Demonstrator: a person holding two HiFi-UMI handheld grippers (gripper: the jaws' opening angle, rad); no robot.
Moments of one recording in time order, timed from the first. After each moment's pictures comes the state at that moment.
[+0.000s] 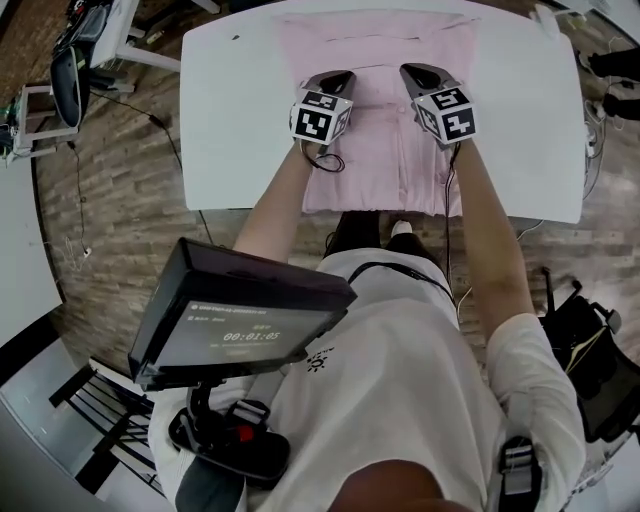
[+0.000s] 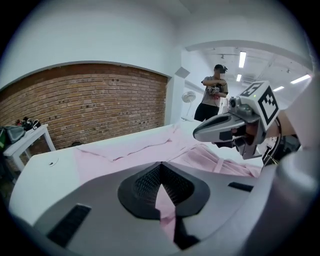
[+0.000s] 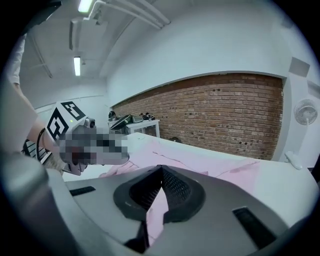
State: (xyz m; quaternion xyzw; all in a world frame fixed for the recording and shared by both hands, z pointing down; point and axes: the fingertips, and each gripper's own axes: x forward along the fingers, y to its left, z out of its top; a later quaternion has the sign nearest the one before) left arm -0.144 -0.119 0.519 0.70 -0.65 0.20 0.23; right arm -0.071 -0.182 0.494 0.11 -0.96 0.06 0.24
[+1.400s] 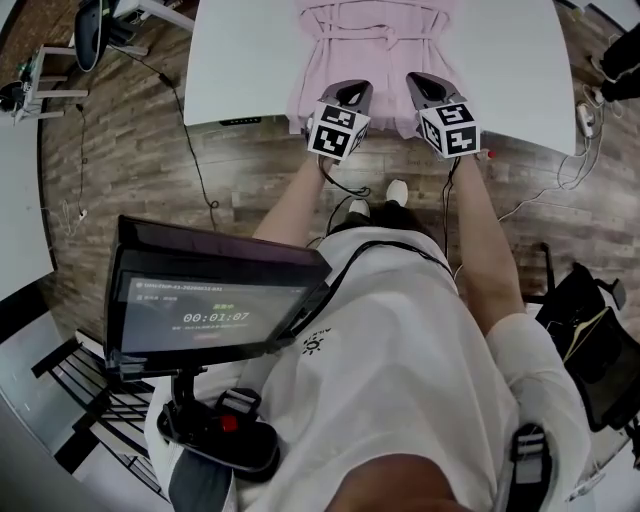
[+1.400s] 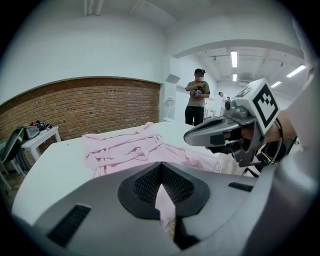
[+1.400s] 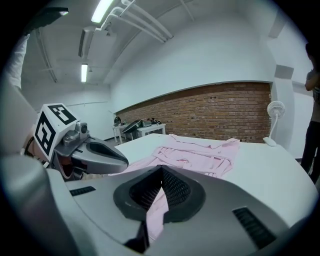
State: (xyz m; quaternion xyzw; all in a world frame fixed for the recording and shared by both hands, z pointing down) left arm 0.034 0.065 0.486 0.69 -0.67 0.19 0.20; right arm 0.084 0.004 0.465 0.12 -0.97 0.07 0.21
